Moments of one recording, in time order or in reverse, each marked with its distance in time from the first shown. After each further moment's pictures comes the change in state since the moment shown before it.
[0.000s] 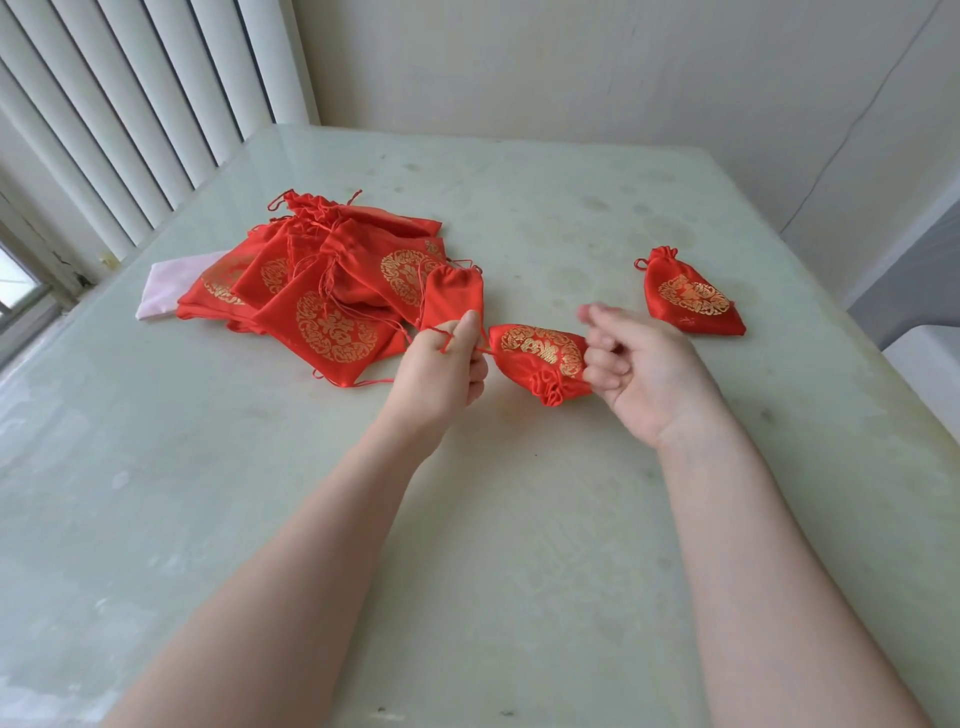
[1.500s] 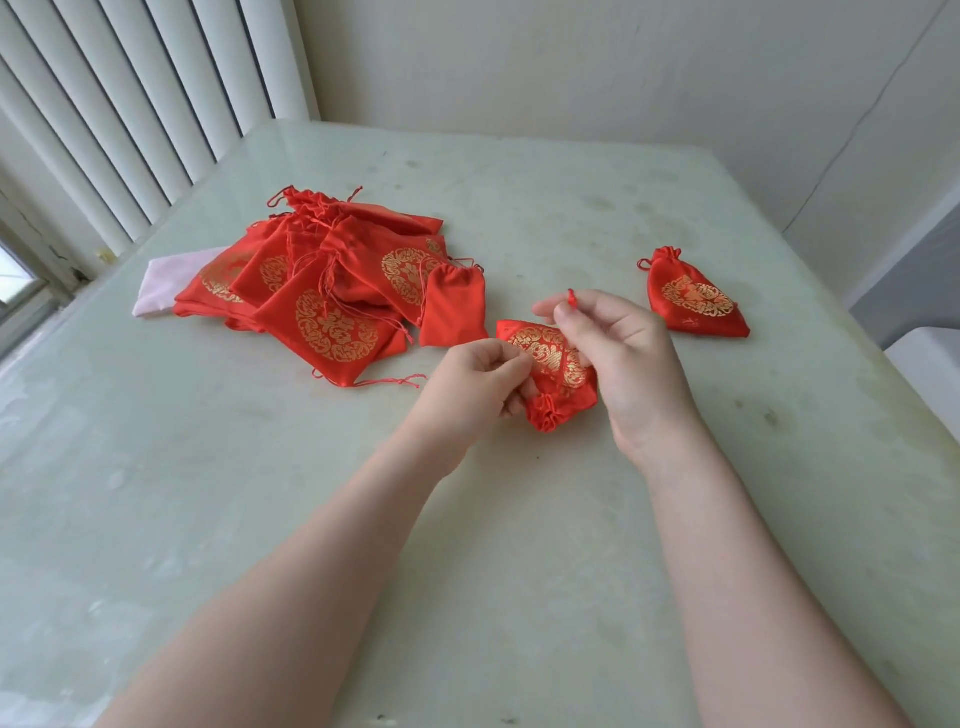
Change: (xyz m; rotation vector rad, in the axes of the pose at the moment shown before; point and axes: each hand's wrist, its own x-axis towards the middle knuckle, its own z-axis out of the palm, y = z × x) left_hand -0.006 -0.010 0.010 0.188 -0.192 0.015; right_hand -0.015 0.008 0.023 -0.474 -0.054 -0.457
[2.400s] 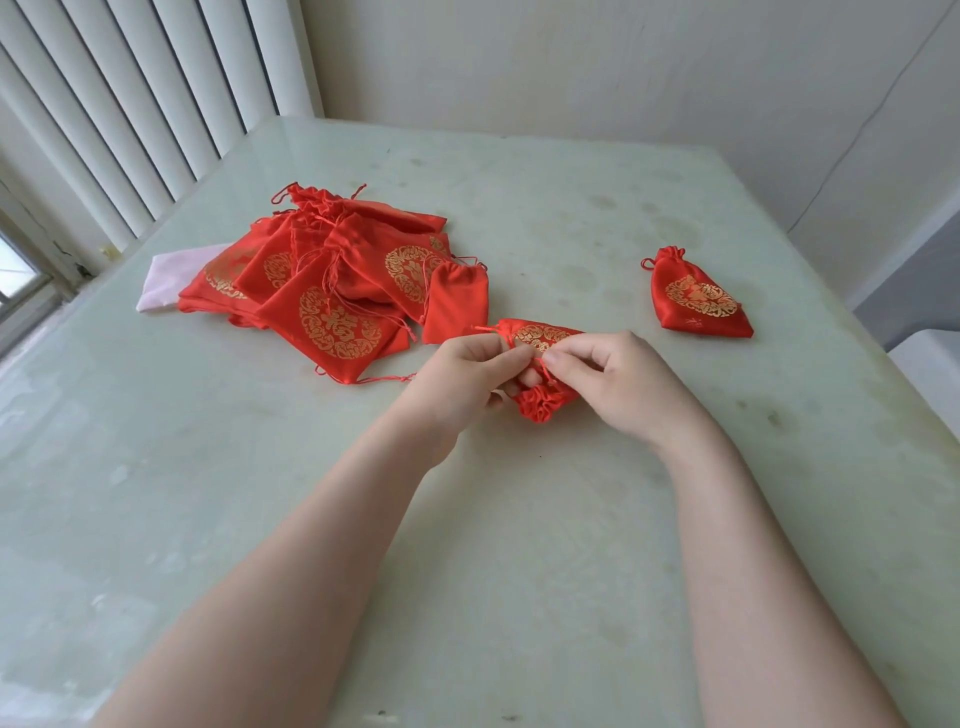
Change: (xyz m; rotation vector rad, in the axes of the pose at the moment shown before) left_hand 0.000 0.005 -0.011 -0.081 -0.085 -0.049; right_hand 0.003 0.011 -0.020 -0.568 -0.307 0.045
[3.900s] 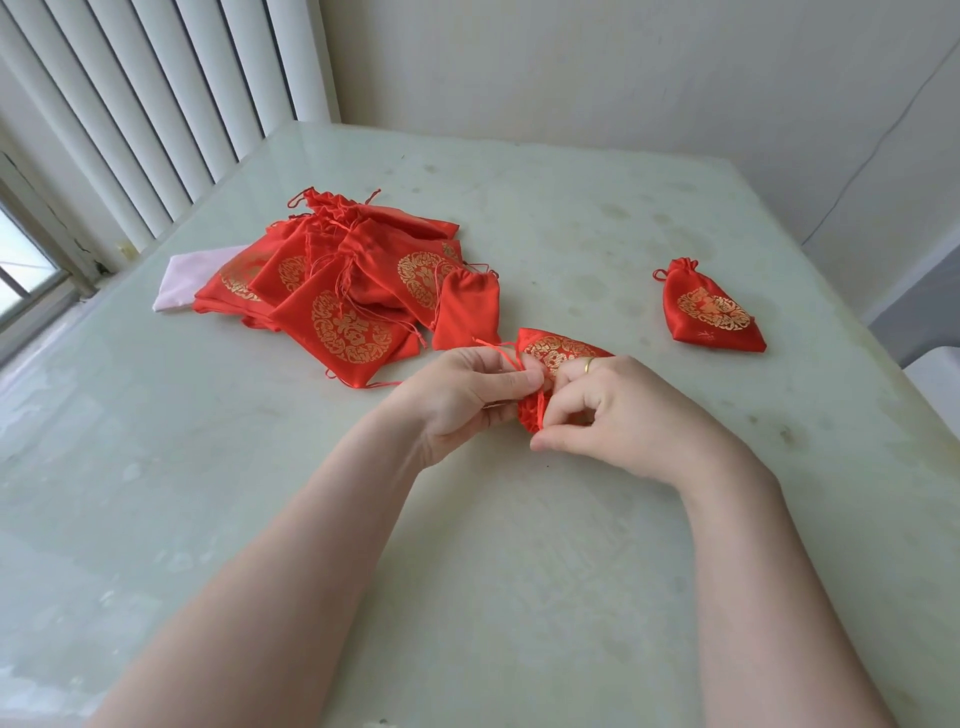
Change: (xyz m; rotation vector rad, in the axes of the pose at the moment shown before) left_hand 0.001 0.002 -0.011 -0.300 -0.173 -0.081; right_hand -0.010 -0.016 -0.003 -0.329 -0.235 -0.166
